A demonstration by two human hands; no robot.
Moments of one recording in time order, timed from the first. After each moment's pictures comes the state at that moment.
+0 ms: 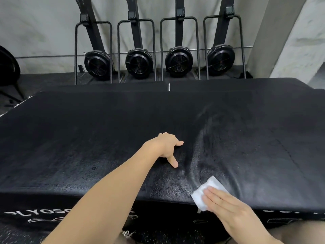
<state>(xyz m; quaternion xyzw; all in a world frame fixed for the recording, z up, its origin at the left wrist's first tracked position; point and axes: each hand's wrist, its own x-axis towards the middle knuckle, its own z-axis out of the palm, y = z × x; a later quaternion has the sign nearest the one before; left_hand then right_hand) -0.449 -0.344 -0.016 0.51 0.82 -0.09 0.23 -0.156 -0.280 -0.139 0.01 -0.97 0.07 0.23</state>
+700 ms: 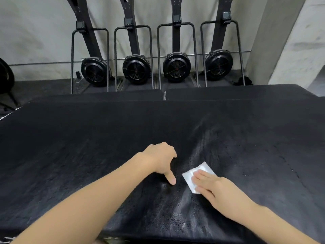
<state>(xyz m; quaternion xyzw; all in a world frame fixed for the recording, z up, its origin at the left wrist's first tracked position) -0.462 -0.318 -0.009 0.53 0.82 -0.12 0.18 -0.244 -0.213 -0.080 -0.09 -0.98 0.16 0.05</state>
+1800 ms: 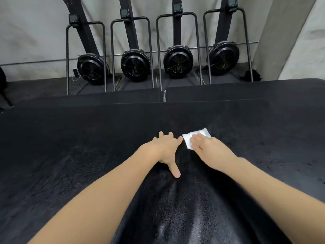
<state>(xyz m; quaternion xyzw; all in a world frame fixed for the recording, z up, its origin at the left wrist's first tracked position) -0.540 -0.217 -0.030 0.50 0.82 -0.16 0.21 -0.412 -0.083 -0.081 -0.18 -0.98 0.11 0.03</state>
